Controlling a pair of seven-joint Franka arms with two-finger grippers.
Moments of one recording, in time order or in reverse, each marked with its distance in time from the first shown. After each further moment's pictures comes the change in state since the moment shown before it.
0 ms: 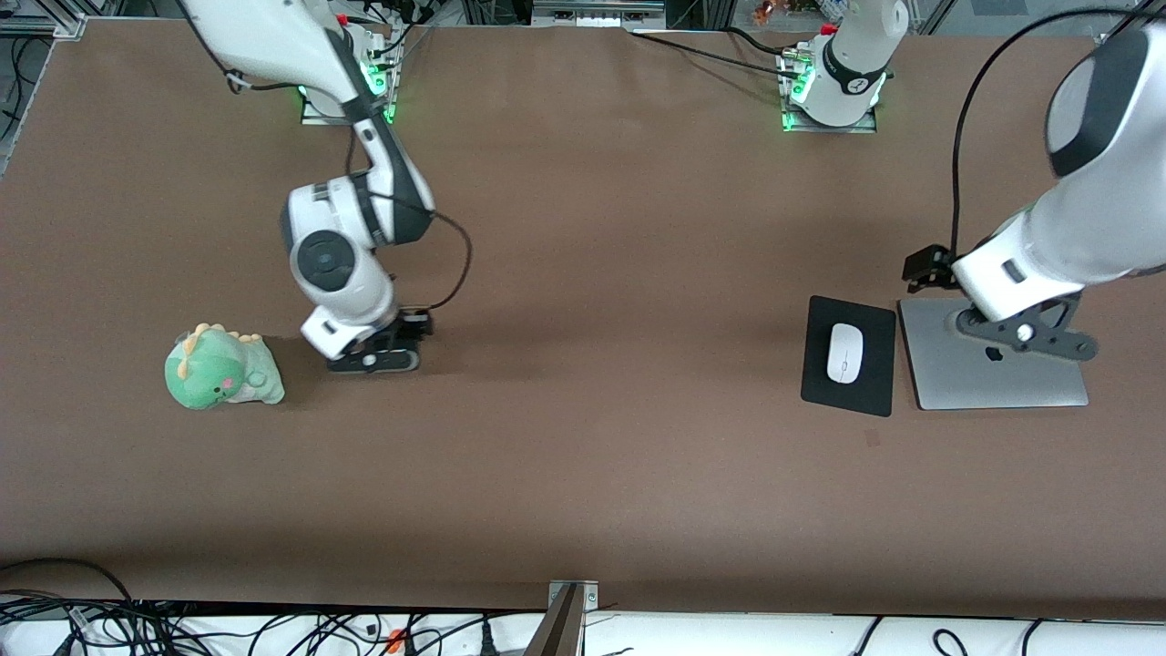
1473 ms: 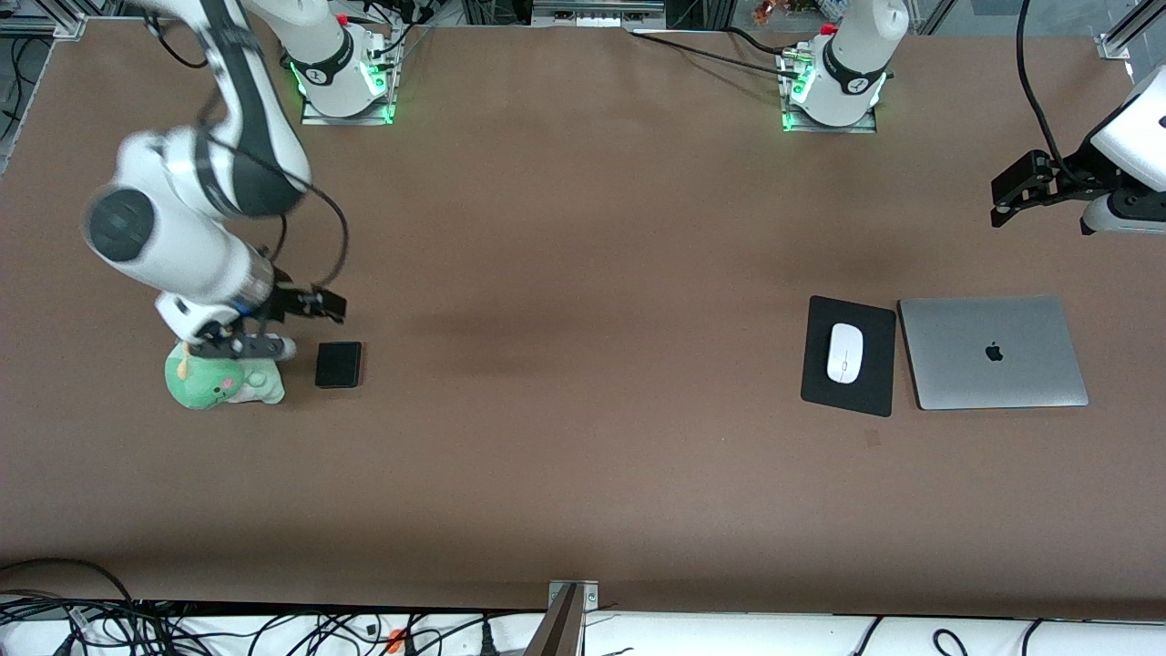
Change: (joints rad) left arm -0.182 -0.273 0.301 -0.212 -0.052 0.082 0.004; right arm -0.141 -0.301 0.015 0.047 0.066 -0.341 -0.066
